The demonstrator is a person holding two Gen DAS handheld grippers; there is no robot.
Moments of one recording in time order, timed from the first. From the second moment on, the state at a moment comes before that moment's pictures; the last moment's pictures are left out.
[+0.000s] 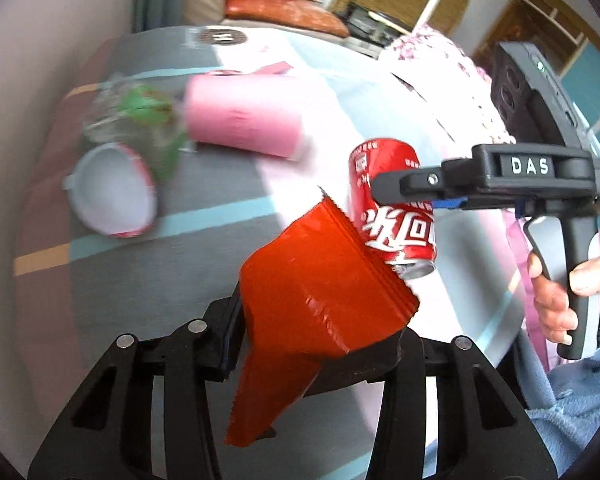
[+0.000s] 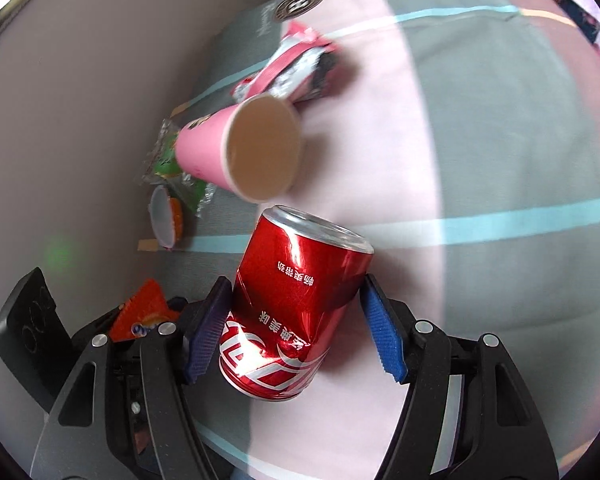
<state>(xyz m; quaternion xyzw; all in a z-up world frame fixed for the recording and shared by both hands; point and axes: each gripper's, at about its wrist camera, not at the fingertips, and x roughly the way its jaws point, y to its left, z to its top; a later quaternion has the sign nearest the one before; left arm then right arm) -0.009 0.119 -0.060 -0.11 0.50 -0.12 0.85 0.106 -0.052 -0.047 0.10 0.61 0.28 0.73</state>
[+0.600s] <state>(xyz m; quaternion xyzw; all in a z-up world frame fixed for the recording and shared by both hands) 0.037 0.013 -0.054 -0.09 0.53 -0.13 0.83 0.124 -0.219 -0.034 0.18 0.56 0.21 0.78</state>
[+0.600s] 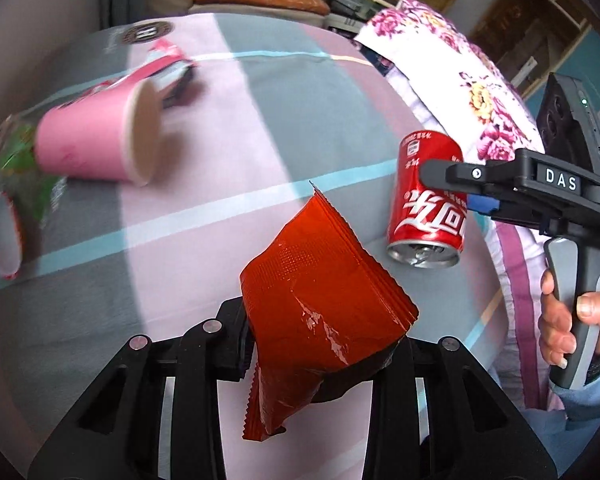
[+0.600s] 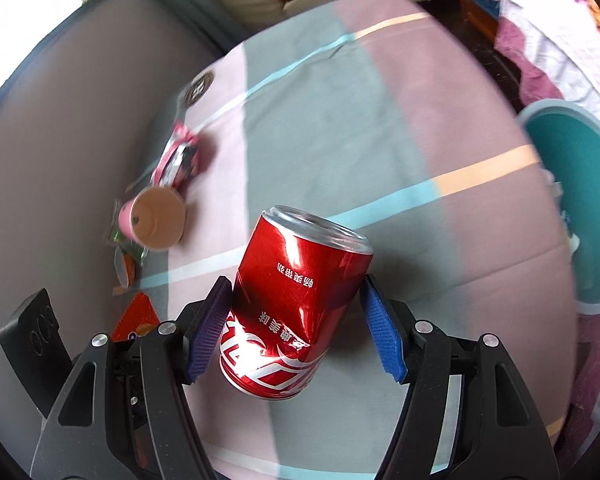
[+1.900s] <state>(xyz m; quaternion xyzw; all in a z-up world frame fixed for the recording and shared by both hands) 0.166 -0.260 -0.061 0.02 0.55 -0.28 0.79 0.155 -0.490 -0.053 0.26 0.49 0.02 0.83</state>
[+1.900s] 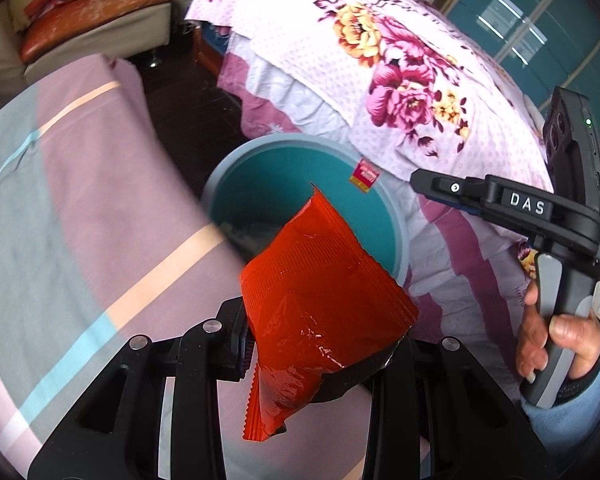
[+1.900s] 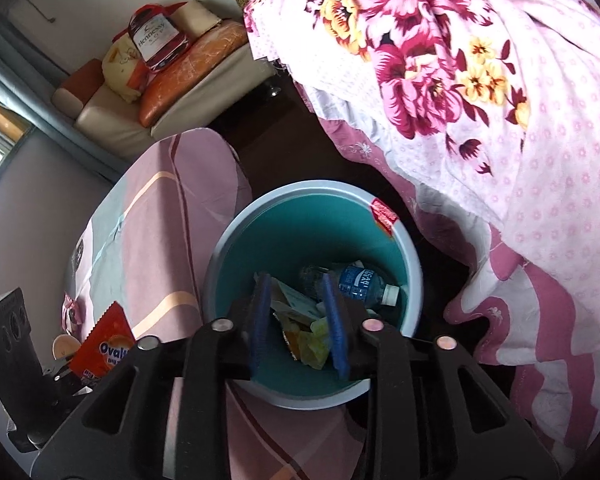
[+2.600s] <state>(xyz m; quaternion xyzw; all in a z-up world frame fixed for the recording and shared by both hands) 0.181 -0.302 -0.052 0.05 0.52 -0.29 0.80 0.155 -0.510 -0.034 0.23 0.48 -0.01 0.85</state>
